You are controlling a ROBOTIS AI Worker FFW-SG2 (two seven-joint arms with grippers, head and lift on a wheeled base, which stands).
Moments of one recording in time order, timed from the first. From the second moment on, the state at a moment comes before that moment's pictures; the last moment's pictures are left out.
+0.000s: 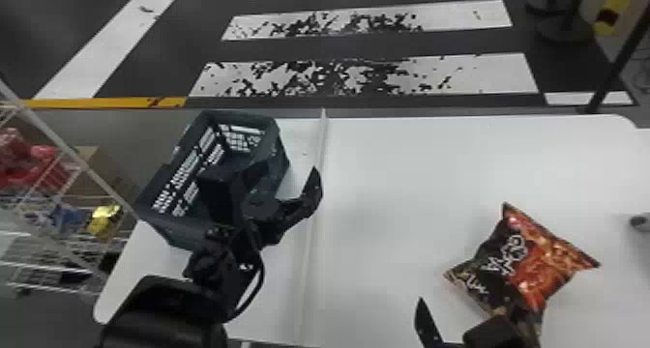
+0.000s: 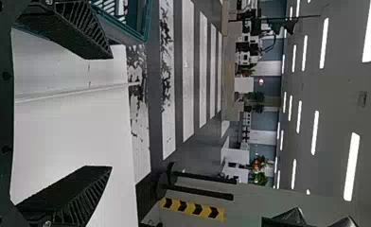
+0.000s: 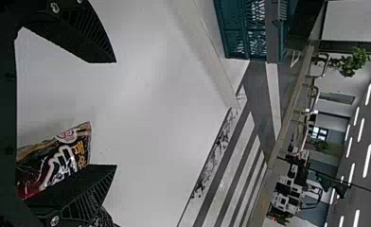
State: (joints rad) left arm 0.37 0.19 -0.03 -2.00 0.17 0.28 -0.09; right arm 0.65 -0.23 0.41 -2.05 0.37 0.30 -0.03
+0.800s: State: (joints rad) left arm 0.43 0.22 -0.06 -2.10 0.17 0.33 -0.11; right arm 0.32 -0.24 0.71 -1.75 0.69 0.84 -0.29
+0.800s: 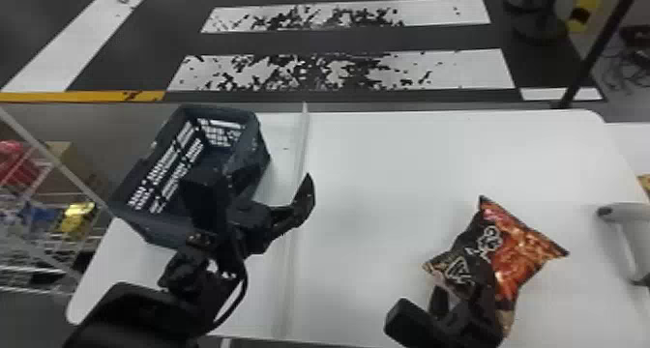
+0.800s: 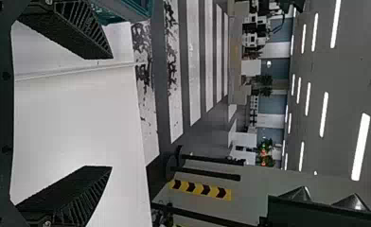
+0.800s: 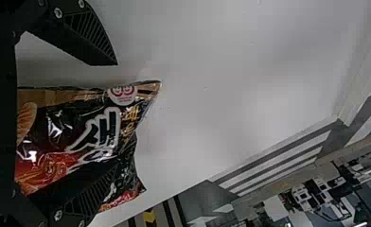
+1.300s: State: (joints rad) left arm 0.45 0.23 -0.08 -2.10 0.17 0.34 -0.12; right arm 0.34 -0.28 0.74 -1.83 0.73 0.87 -0.34
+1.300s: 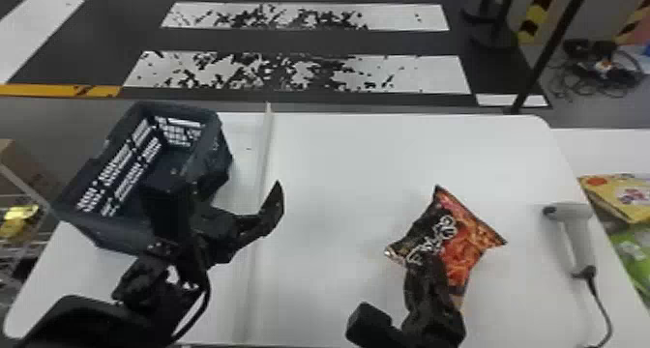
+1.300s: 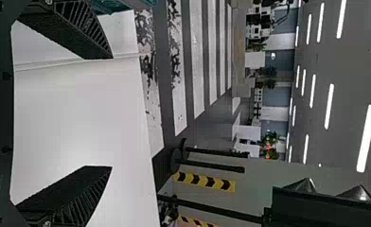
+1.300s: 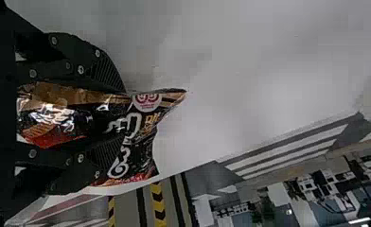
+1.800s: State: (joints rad) left arm 0.44 0.23 -0.10 -2.10 0.17 0.34 -0.11; right arm 0.56 -0.25 0.30 -2.14 0.04 0.03 -0.15
